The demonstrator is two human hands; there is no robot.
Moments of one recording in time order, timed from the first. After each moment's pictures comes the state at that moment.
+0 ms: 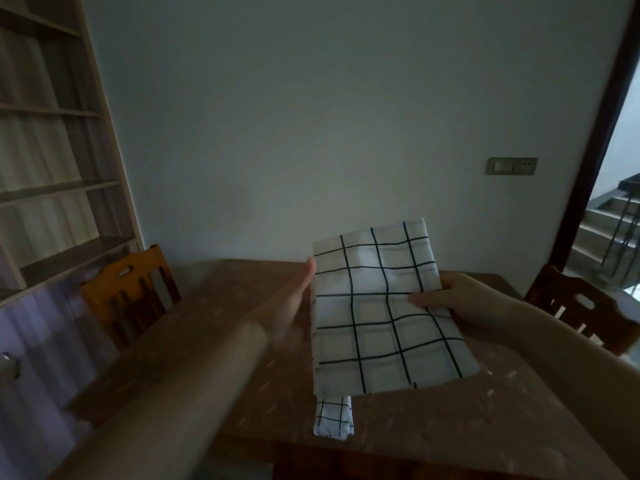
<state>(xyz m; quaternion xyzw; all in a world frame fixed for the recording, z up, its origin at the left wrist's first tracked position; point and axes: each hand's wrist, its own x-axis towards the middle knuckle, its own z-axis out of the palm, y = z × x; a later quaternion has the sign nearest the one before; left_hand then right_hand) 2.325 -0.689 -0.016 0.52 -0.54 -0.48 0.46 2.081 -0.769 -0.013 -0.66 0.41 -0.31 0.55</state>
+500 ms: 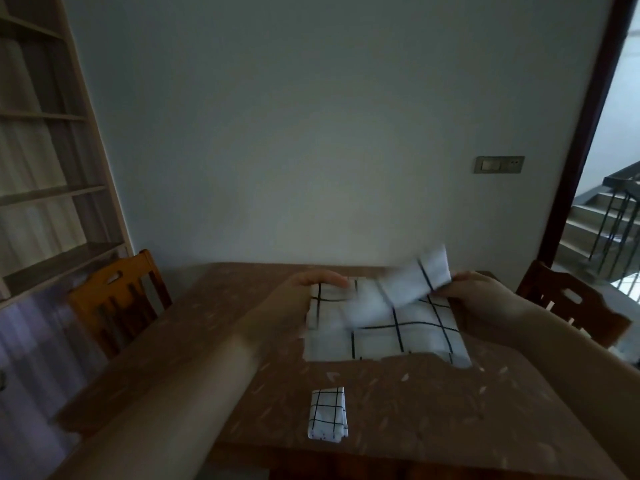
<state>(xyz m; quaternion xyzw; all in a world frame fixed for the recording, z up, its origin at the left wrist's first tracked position) 2.315 -0.705 -0.017 0.48 -0.56 -0.47 0.48 2.058 -0.776 -0.015 -0.60 0.33 -0.37 0.63</state>
